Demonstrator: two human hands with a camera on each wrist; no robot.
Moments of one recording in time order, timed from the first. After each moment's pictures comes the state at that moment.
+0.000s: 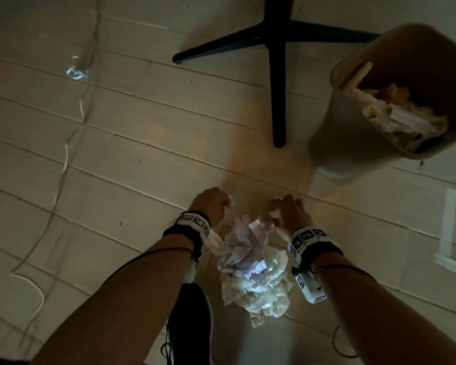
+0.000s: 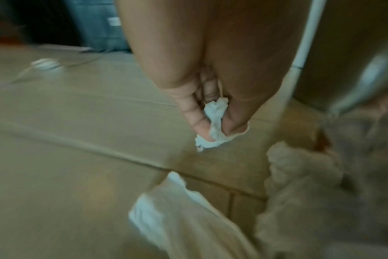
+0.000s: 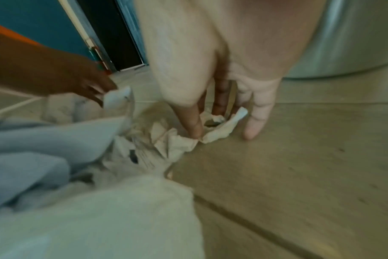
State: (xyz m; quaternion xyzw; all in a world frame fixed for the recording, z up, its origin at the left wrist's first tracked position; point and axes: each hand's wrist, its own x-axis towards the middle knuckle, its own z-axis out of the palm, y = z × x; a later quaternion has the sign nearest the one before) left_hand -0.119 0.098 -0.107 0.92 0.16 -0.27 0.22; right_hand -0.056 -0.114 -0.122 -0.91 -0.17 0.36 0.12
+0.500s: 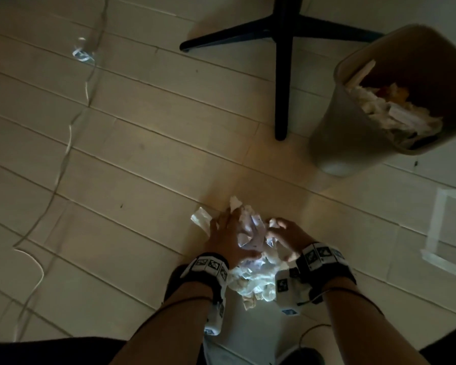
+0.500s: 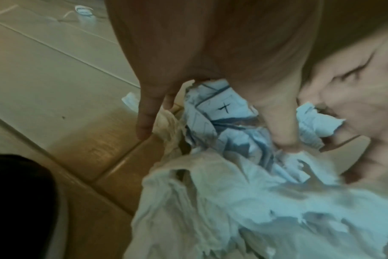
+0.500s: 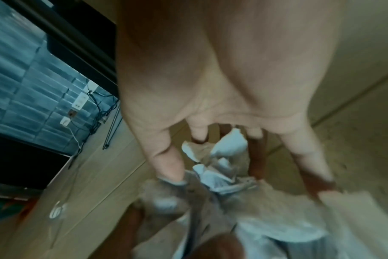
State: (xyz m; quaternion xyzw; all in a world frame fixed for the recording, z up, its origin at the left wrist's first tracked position) left_hand -0.208 0.010 -0.108 0.84 0.27 -0.32 0.34; right_hand -0.097 -0.140 -0.097 -0.76 0.05 0.55 0.33
